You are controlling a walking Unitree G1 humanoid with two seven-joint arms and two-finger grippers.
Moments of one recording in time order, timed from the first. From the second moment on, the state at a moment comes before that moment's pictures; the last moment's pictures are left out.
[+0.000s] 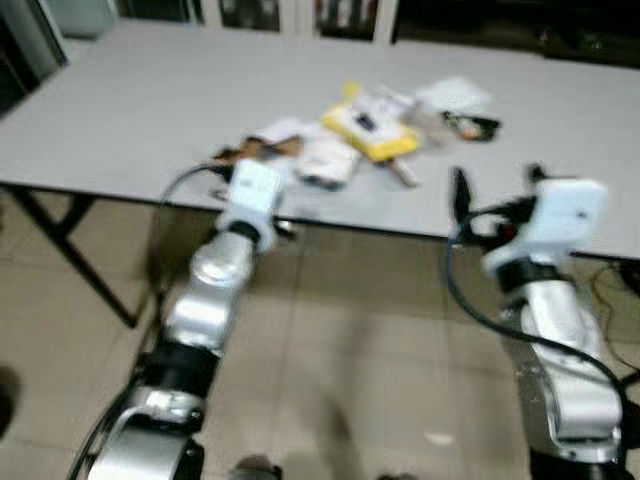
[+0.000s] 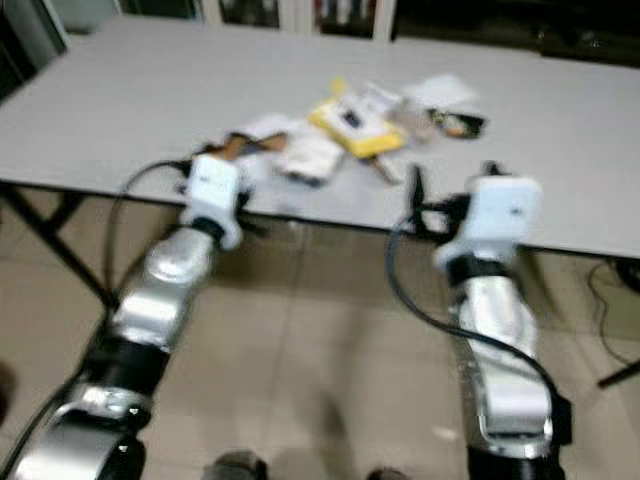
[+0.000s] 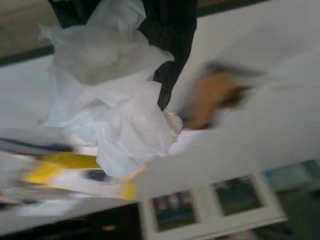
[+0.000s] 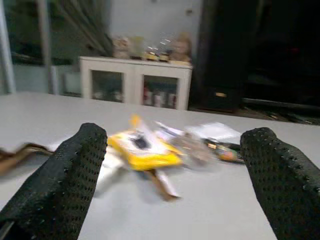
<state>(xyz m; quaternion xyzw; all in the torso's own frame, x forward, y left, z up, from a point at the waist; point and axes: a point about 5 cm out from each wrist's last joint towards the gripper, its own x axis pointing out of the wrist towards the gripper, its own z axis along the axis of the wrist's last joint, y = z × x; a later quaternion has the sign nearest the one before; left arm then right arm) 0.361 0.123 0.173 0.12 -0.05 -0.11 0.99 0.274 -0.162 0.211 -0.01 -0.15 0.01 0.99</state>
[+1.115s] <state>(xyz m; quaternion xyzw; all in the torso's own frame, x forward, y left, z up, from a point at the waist) 0.362 0.130 0.179 0.11 -0.06 -0.13 0.98 0.283 -0.161 0.220 -0.04 -0.17 -0.01 0.98</state>
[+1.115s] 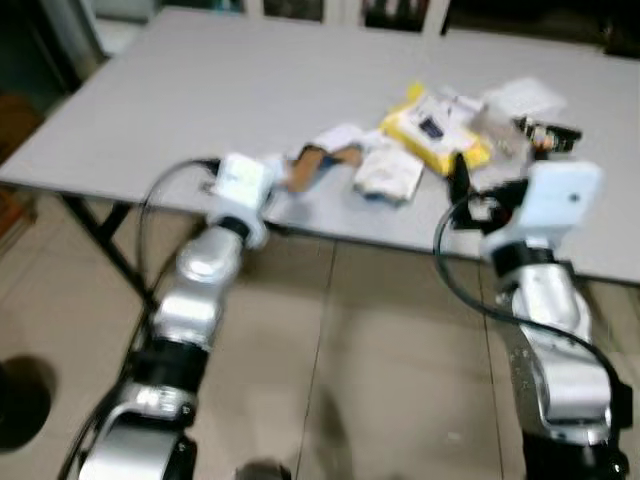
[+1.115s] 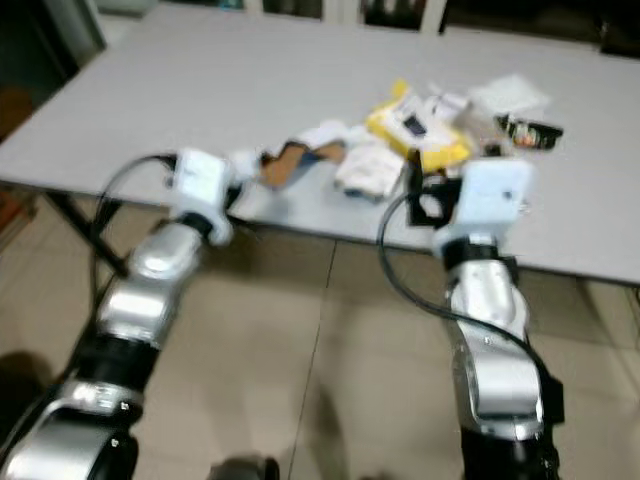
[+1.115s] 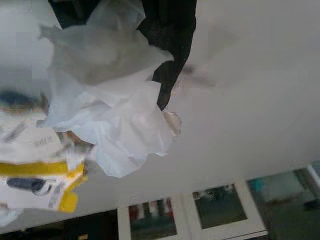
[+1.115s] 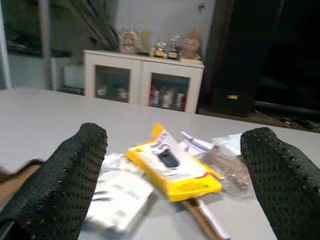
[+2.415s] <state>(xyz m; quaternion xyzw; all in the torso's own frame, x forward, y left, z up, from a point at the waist) 0.360 0.107 0.178 0.11 -0.06 -0.17 0.98 0.294 -0.168 0.223 -0.10 -0.17 -0.06 0.98</state>
